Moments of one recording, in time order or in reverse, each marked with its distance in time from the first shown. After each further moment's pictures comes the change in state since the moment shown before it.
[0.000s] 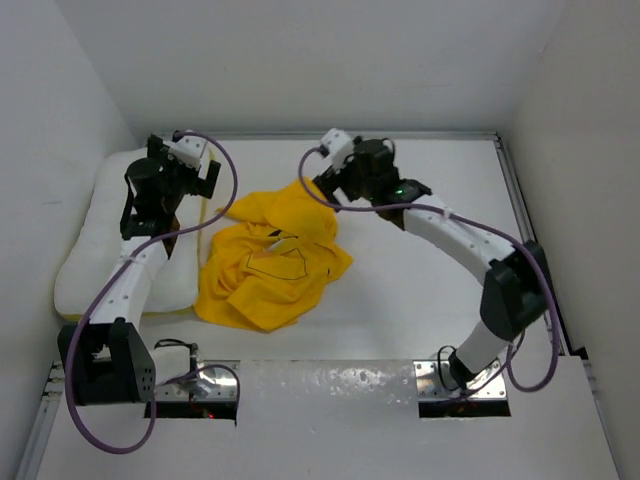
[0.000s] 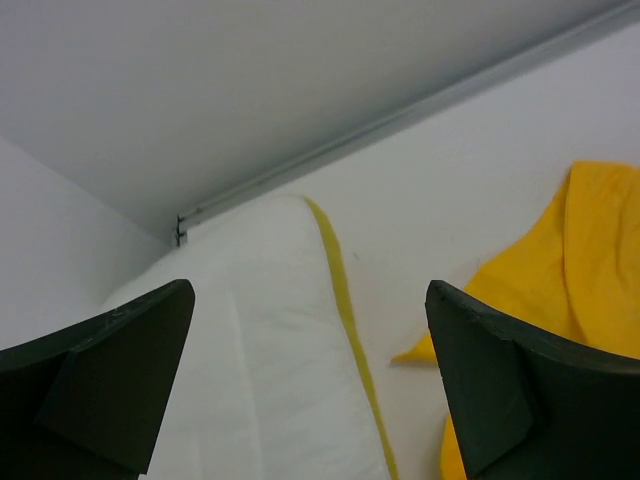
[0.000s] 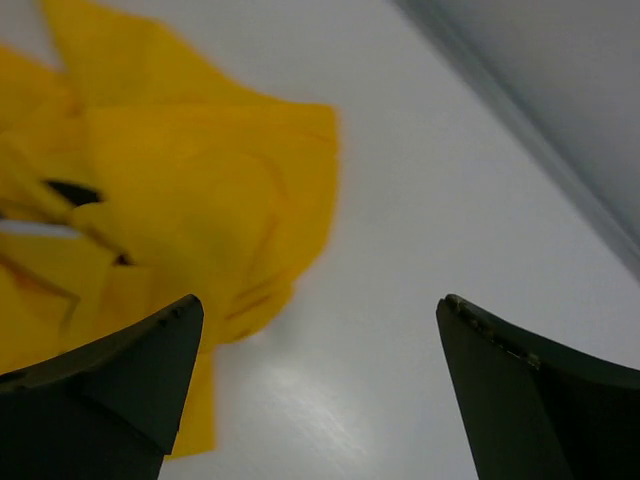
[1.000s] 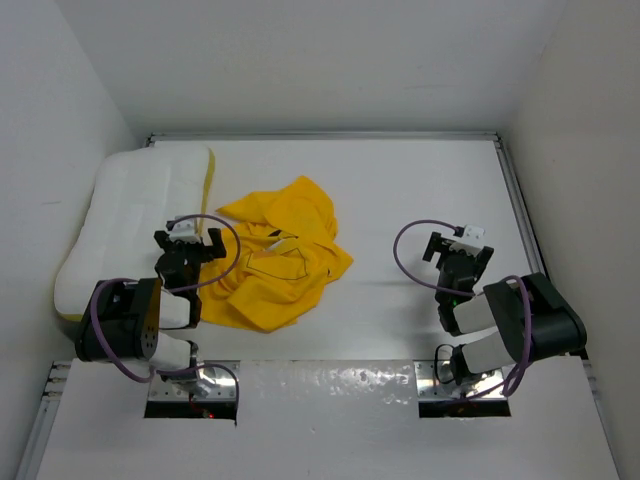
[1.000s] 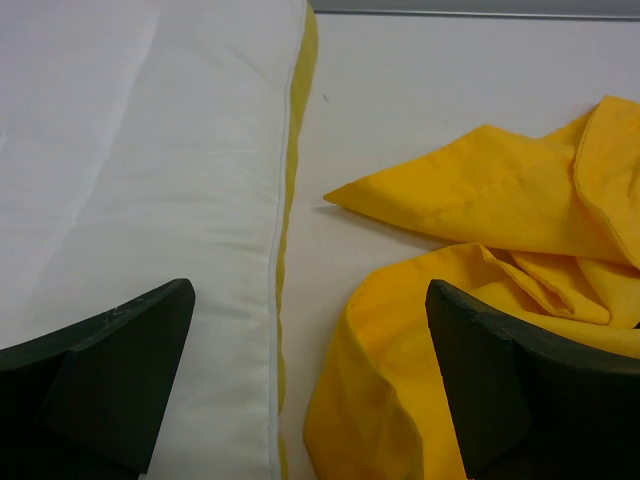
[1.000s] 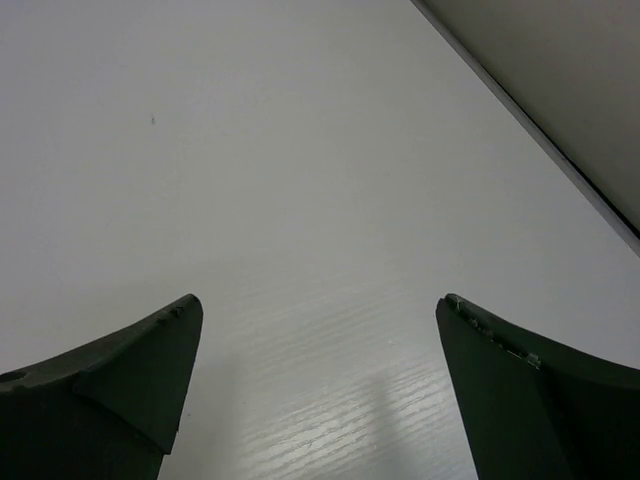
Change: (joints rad) left arm 0.003 0.219 -0.795 1.034 -0.218 -0.401; right arm -0.328 -0.143 -1.263 1.354 0.513 0.396
